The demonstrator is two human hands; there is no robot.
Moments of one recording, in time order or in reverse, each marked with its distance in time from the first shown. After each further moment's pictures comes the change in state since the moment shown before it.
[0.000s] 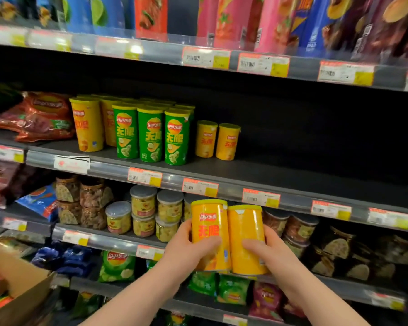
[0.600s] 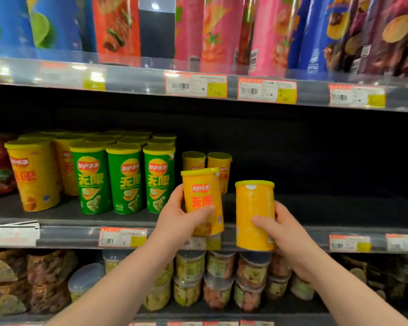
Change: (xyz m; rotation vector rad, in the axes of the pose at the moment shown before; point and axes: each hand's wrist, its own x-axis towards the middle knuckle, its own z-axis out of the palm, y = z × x) left_hand 0.145 0.089 -0.041 0.066 -0.032 0.350; right_hand 0.095 -0.085 -0.003 0.003 0.258 -0.252
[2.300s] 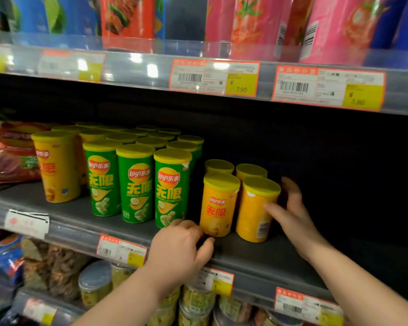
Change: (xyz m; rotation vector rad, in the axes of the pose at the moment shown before) left_hand 0.055 -0.066 -0.005 1.299 0.228 0.419; right_hand 0.145 -0.004 0.006 -0.112 -0.109 -0.262
